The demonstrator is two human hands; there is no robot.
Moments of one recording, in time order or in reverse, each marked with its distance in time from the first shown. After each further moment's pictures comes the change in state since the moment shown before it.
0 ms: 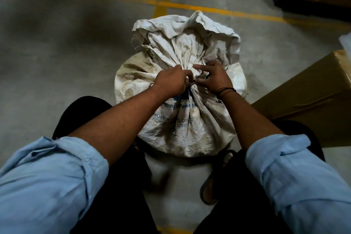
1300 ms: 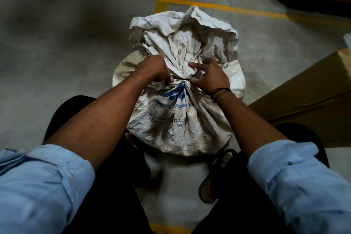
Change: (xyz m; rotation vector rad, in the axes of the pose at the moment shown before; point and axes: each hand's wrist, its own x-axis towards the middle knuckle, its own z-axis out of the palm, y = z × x) left_hand 0.022 -0.036 -0.037 -0.100 -0.272 -0.495; right_hand -0.010 -0.031 -0.004 -0.181 0.021 0.063
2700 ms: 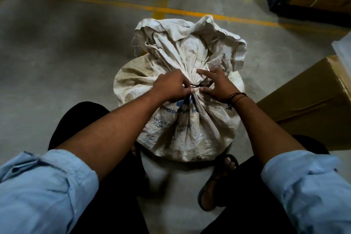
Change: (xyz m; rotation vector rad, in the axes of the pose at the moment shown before) left_hand -0.022 0.031 0.038 0.007 0.159 0.452; right_hand -0.002 0.047 -0.024 0.065 -0.213 -0.120
